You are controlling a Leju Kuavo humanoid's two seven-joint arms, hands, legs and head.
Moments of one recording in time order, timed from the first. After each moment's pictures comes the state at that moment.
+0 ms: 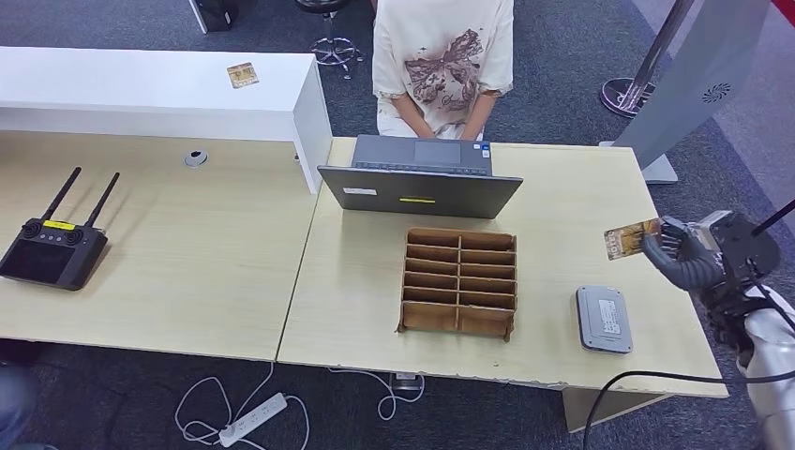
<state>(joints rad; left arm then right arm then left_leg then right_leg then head) -0.08 -0.15 0.95 -0.21 -1.31 0.00 0.07 -0.62 -0.51 0.09 -0.80 -0.03 0.47 -0.31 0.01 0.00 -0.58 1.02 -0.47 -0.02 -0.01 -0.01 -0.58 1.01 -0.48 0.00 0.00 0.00</state>
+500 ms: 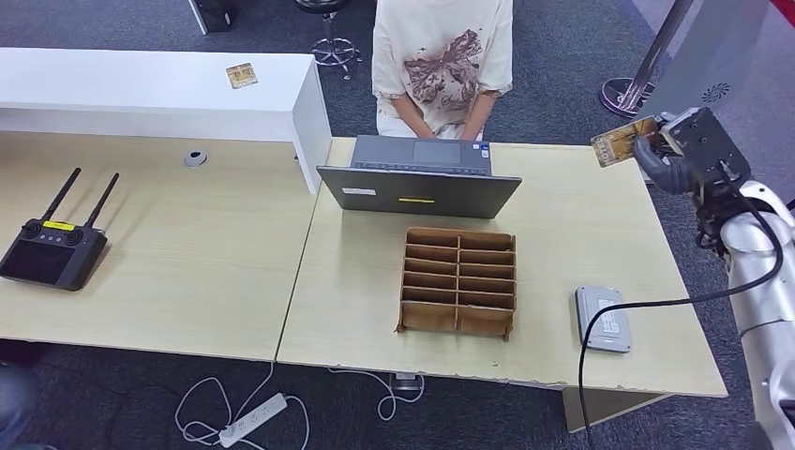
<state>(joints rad) -0.08 -0.16 0.95 -0.21 -1.32 0.00 0.07 -0.95 -0.41 0.23 -0.77 0.19 0.22 -0.25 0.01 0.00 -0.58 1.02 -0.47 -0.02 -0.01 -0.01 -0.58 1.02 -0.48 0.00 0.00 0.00</state>
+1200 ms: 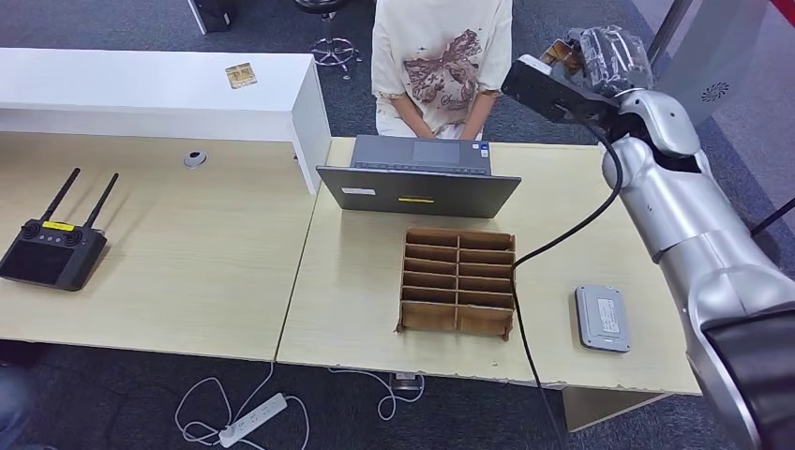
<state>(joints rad) -0.10 -0.17 0.95 -0.21 -1.33 -0.04 0.07 -1.24 -0.15 0.55 -0.58 0.74 -0.13 -0.02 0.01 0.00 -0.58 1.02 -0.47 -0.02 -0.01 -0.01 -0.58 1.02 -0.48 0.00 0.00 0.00</state>
